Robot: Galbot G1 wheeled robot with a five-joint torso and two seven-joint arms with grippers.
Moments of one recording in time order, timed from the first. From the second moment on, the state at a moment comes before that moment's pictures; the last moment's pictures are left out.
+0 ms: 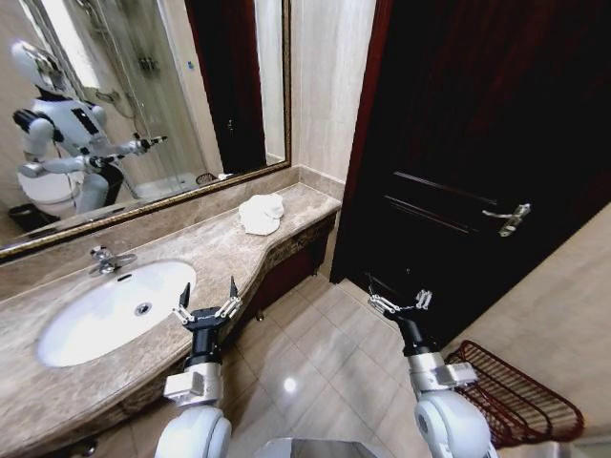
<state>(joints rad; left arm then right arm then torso) 1.80 -1.61 -0.45 -2.40 0.10 -0.10 -0.22 -1.64 1.42 0.55 2.28 0.16 0.16 -0.08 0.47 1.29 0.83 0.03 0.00</state>
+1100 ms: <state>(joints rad) 1.79 -1.61 -0.44 -2.38 0.07 -0.10 -0.18 -1.63 1.42 0.54 2.25 0.16 0.17 -0.08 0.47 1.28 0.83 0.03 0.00</state>
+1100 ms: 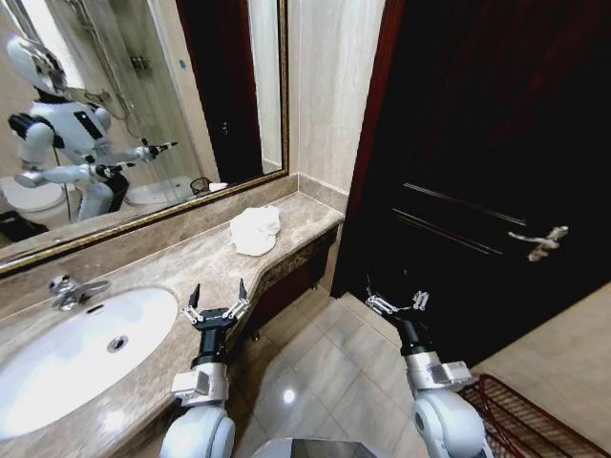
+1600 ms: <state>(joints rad) 1.73 -1.61 -0.45 -2.34 -0.08 0.00 -0.20 -1.65 1.40 0.54 2.21 0.16 0.24 -0.10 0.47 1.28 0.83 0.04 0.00</state>
